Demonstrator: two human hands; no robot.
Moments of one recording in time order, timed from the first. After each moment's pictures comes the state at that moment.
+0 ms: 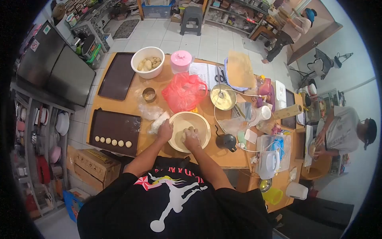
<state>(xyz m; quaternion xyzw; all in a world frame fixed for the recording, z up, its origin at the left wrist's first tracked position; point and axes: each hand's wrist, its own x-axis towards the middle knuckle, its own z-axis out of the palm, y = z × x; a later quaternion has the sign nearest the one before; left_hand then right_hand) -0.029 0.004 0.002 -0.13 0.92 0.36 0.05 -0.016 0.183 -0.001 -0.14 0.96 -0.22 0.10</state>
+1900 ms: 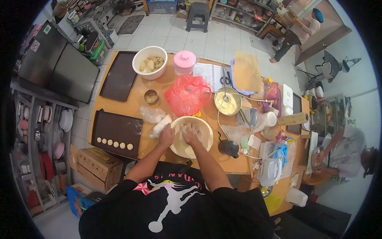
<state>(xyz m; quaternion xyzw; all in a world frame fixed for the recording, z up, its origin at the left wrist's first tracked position) -0.028 0.006 0.009 -0.17 0.90 0.38 0.10 -0.064 0.154 -0.021 -0.03 0.96 -0.23 0.15</state>
